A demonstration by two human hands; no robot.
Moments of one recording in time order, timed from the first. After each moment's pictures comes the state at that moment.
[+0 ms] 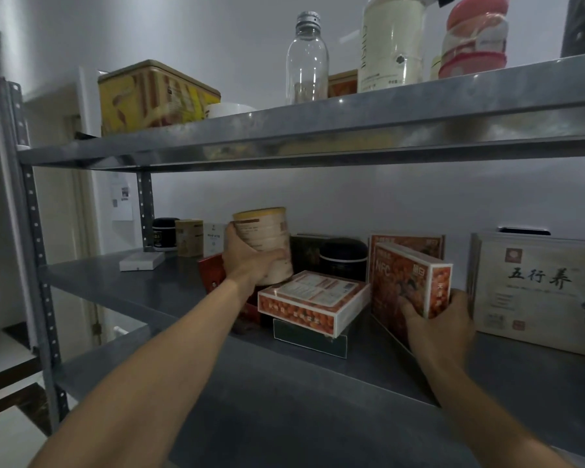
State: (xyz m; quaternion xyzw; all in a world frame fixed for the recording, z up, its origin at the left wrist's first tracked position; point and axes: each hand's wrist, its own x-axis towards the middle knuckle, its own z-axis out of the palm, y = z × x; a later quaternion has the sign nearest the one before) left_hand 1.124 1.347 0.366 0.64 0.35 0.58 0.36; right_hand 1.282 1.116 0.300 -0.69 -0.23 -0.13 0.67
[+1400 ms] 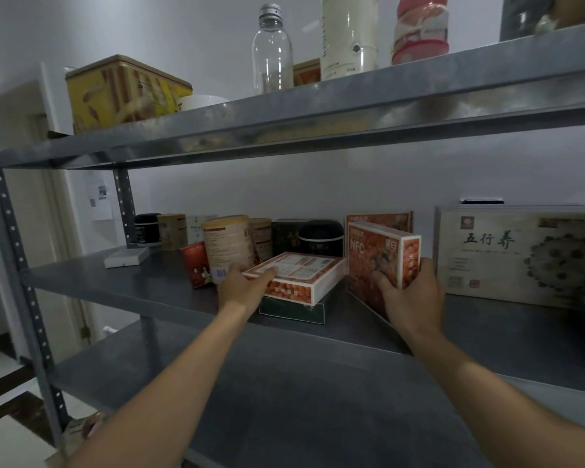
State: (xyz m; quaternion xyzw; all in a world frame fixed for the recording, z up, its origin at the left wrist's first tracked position) left_hand 1.104 1.279 0.312 0.69 0.43 0.44 0.38; right_hand 1.277 1.092 0.297 -0.70 -0.27 -0.14 0.64
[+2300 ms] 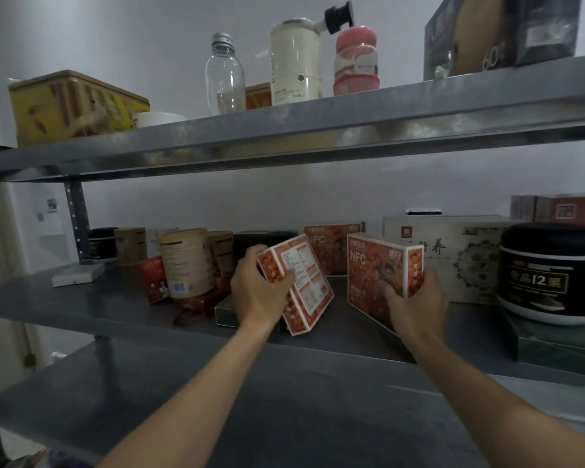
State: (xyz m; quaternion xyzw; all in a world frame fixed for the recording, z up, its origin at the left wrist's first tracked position) left_hand 1.164 1.188 0.325 0.71 0.27 0.58 0.30; right_hand 1.311 1.021 0.301 -0.71 -0.21 -0.16 0.65
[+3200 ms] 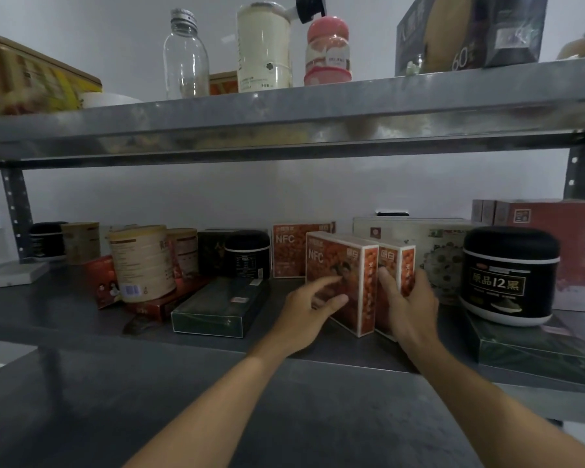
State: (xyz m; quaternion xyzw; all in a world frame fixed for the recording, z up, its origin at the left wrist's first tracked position) left_hand 1.238 1.143 0.293 0.85 0.05 0.32 0.41; right_hand 1.339 0.993 0.300 -0.66 -0.26 -0.15 0.69
